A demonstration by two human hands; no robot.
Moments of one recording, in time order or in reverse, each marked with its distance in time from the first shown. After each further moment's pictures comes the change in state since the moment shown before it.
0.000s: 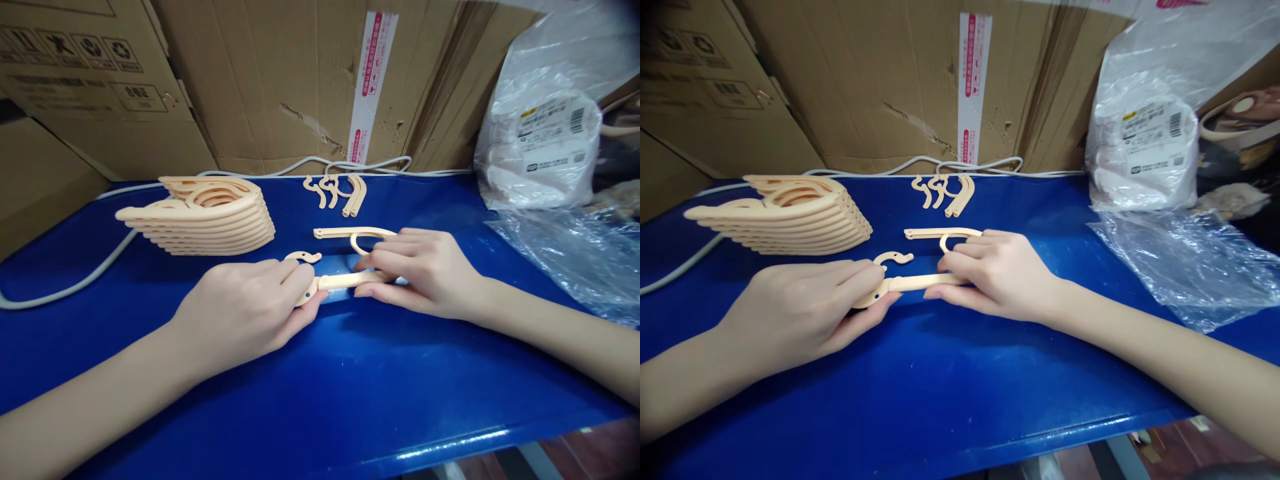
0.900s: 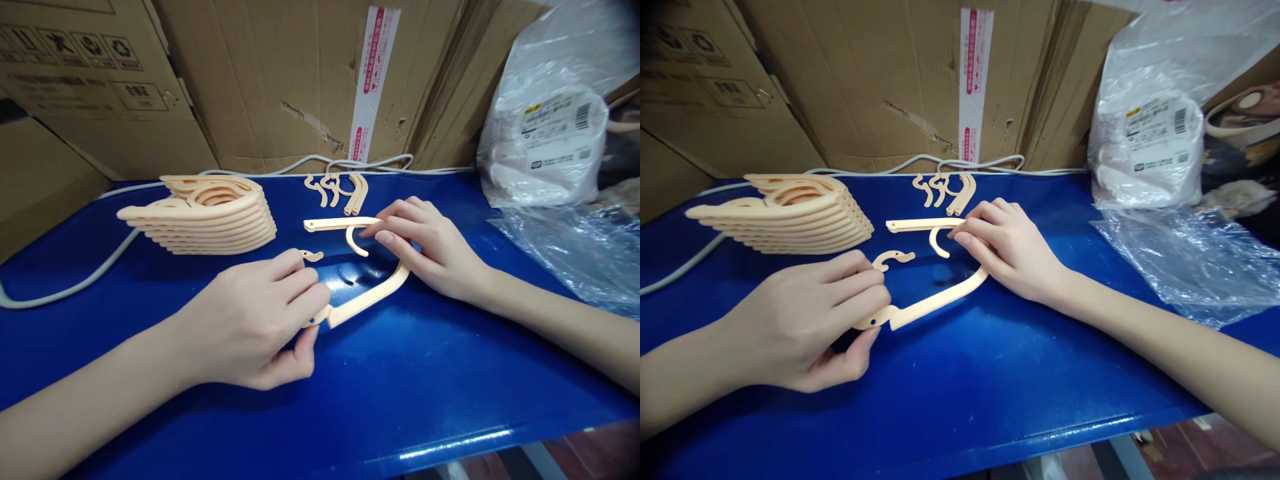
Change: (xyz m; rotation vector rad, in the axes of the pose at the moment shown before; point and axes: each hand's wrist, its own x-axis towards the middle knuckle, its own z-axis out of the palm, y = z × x) left_hand -0.001 -0.005 -0.001 -0.337 -0.030 0.146; right_hand -0.002 0.017 0.003 0.072 0.034 0.316
